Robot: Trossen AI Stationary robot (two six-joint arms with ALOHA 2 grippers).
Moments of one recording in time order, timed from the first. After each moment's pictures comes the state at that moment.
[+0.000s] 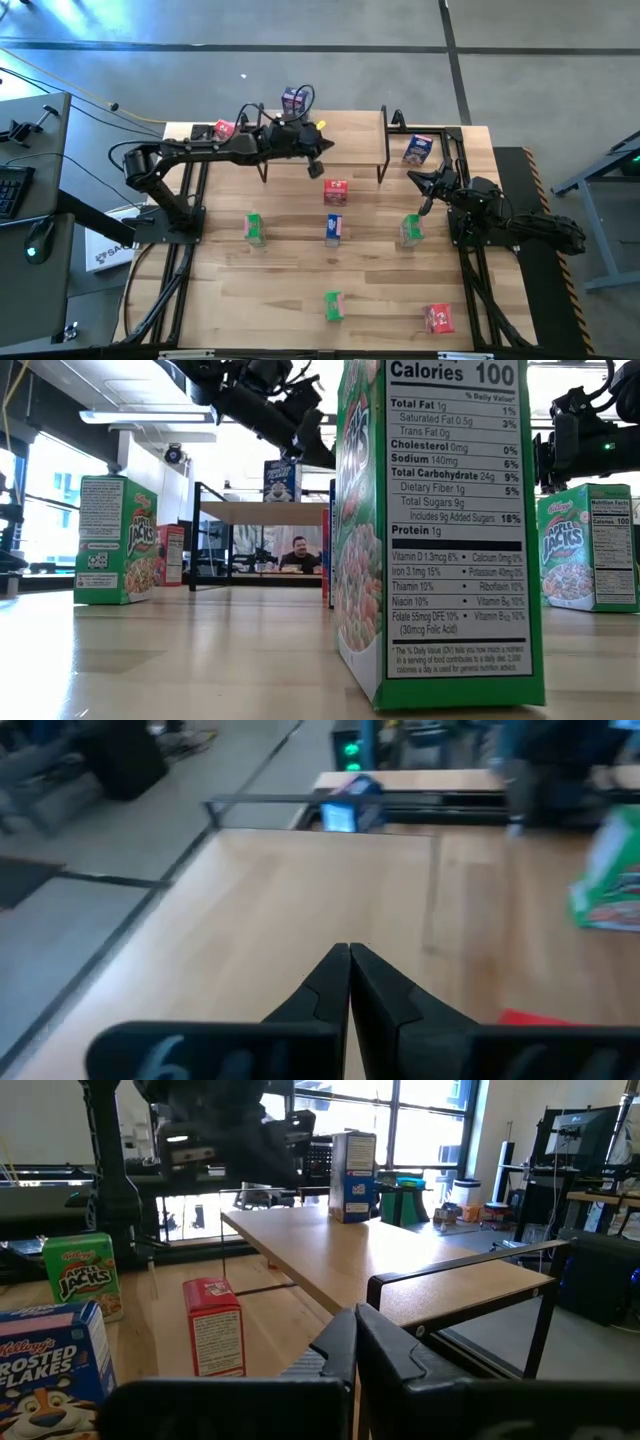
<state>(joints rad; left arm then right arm) 0.38 1.63 1.14 0.09 0.01 0.20 -0.28 0.01 0.01 0.05 0.21 -0.05</state>
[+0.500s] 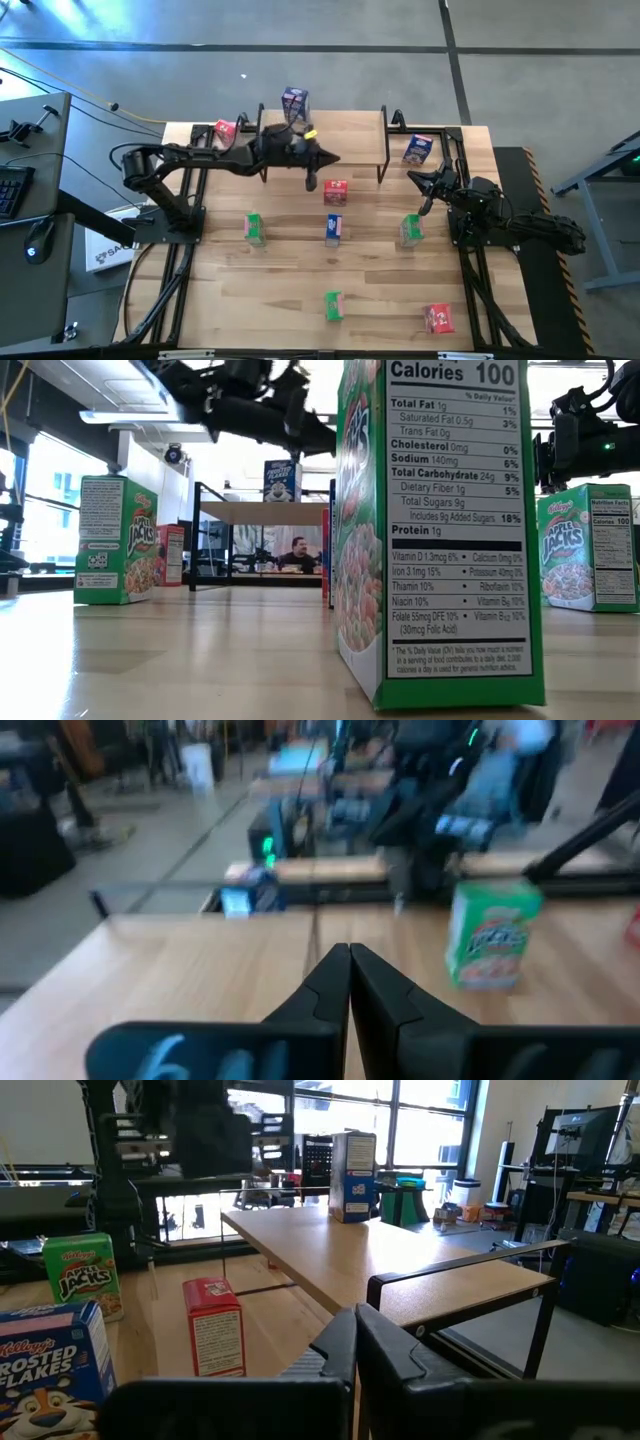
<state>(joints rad) 0.34 1.60 0.93 0.53 0.26 0.14 -0.28 0.01 0.01 0.05 0.21 -0.05</state>
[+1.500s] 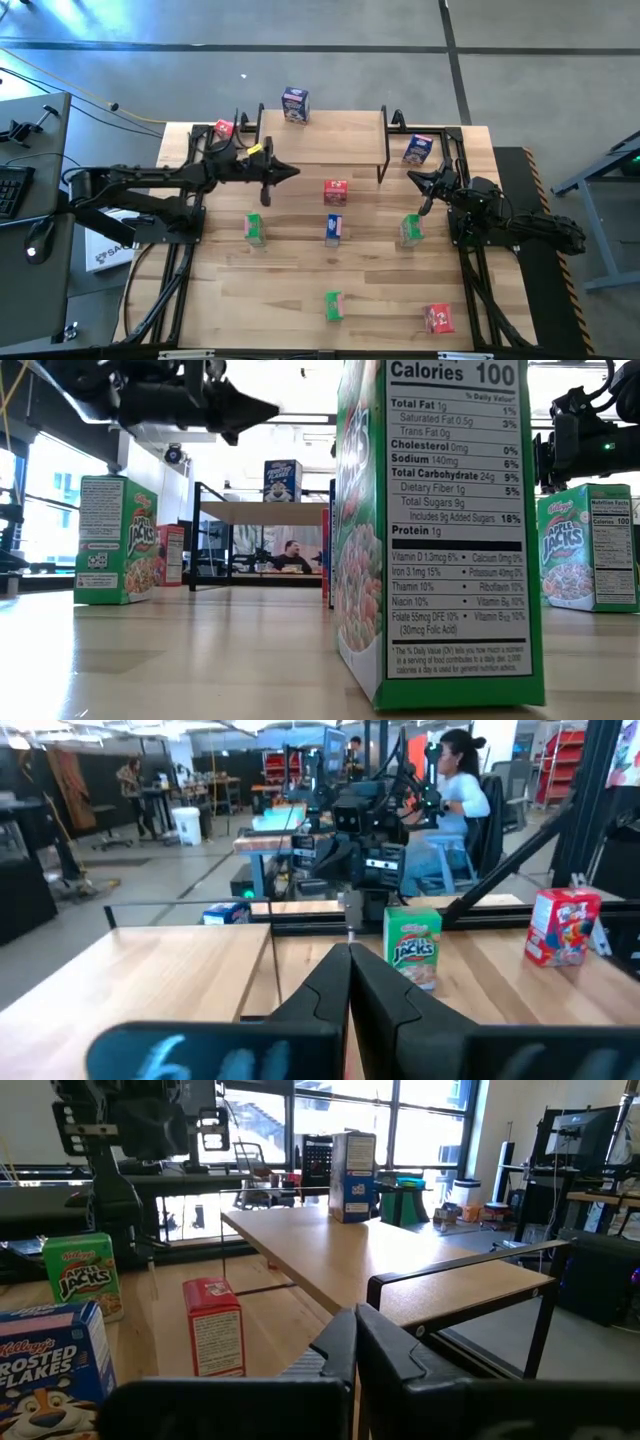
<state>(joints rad) 0.35 1.14 0.49 0.65 0.31 0.08 -0.28 0.01 0.01 0.05 0.21 -0.05</state>
